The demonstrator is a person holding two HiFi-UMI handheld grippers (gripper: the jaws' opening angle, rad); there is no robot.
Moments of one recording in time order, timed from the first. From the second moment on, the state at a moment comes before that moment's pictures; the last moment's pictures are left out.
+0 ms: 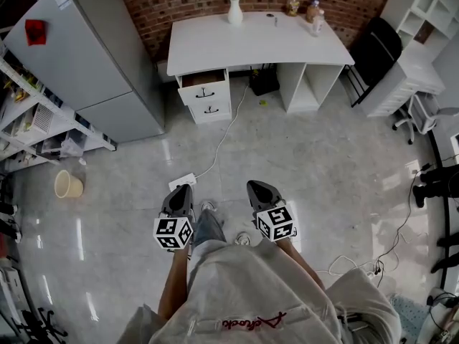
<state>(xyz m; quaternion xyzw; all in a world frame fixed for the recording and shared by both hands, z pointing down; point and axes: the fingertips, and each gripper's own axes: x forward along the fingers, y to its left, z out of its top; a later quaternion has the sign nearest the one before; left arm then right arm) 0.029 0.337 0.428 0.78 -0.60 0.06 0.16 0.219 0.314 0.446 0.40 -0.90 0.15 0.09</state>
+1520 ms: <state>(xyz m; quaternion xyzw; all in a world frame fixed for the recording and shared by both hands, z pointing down) -0.130 -0.012 0.452 0.83 -0.51 0.05 0.21 0.025 -0.027 0.437 0.44 -0.87 0.13 0.16</state>
